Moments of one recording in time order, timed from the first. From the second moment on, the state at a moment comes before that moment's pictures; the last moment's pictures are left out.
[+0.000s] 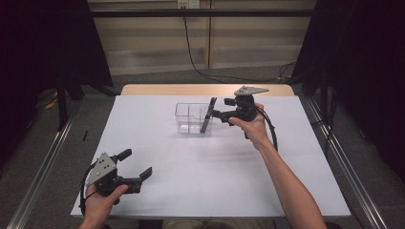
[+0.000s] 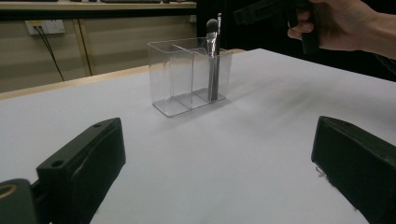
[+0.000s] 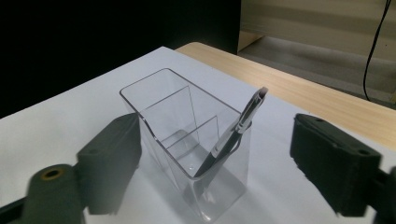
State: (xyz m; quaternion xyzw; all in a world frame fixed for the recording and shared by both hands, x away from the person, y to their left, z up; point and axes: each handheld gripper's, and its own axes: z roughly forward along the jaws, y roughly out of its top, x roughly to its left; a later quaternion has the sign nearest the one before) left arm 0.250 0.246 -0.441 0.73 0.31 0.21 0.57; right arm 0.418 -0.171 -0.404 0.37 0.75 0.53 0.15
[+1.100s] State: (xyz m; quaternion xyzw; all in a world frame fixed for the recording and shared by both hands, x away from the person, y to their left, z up) left arm 0.247 0.252 -0.440 0.72 0.32 0.22 0.58; right arm 0.381 -0.194 -0.402 0.39 0.72 0.54 0.20
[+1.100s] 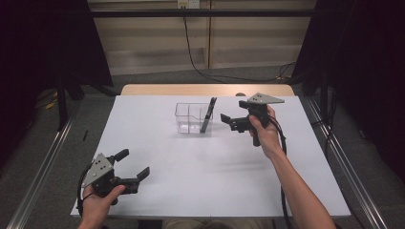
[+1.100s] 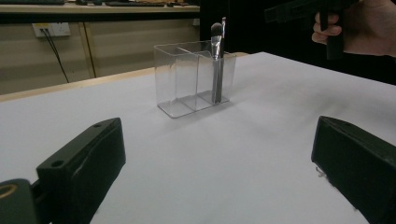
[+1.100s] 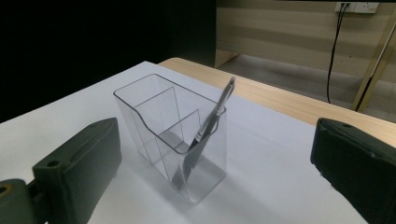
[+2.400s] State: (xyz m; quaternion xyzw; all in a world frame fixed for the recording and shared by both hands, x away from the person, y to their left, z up) left arm 0.248 0.255 -0.440 0.72 0.32 0.22 0.58; right arm 0.319 -0.240 -0.403 0.40 0.70 0.55 0.23
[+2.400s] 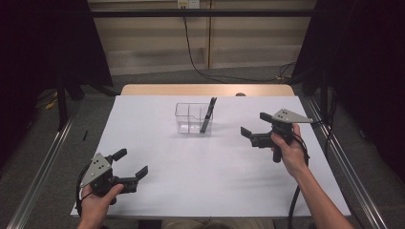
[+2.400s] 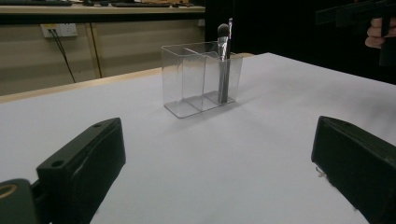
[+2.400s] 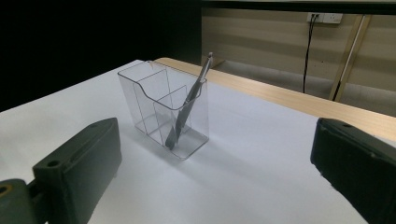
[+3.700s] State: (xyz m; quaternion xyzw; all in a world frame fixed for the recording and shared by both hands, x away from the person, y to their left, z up) left arm 0.243 0.258 -0.440 0.71 0.33 0.23 0.58; right arm 0.255 -0.285 -0.423 0.43 0.68 0.54 0.25
